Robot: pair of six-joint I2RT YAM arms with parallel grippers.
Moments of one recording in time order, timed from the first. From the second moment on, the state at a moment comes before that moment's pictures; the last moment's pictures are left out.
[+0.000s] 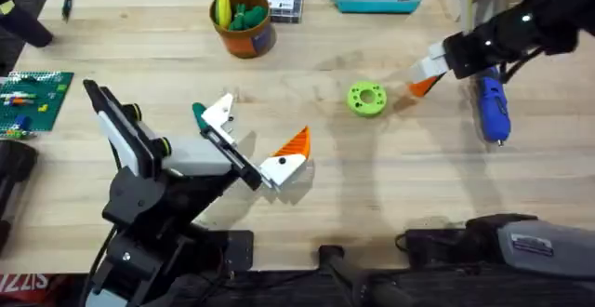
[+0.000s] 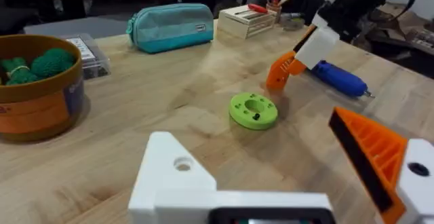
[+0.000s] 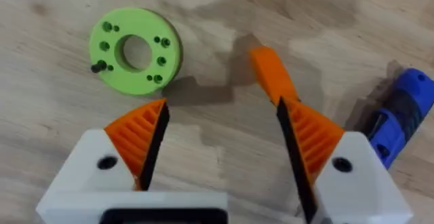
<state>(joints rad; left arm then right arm) -0.38 0.00 0.01 -0.05 0.40 -0.16 0.09 1.37 1.12 -0.88 0.11 -0.24</state>
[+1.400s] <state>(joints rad) -0.38 0.00 0.01 -0.05 0.40 -0.16 -0.12 1.63 1.12 -0.84 -0.30 -0.53</state>
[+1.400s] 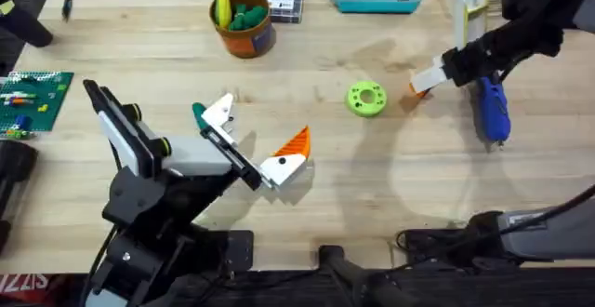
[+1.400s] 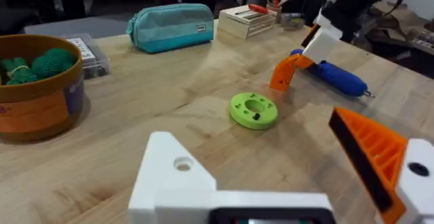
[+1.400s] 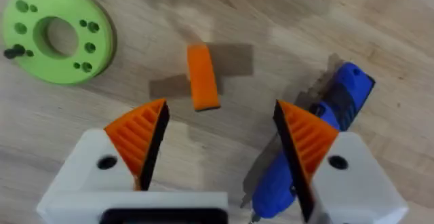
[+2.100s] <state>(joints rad) -0.38 0.00 0.01 -0.05 0.40 -0.16 -0.10 1.63 1.12 -0.85 -0.26 -0.53</state>
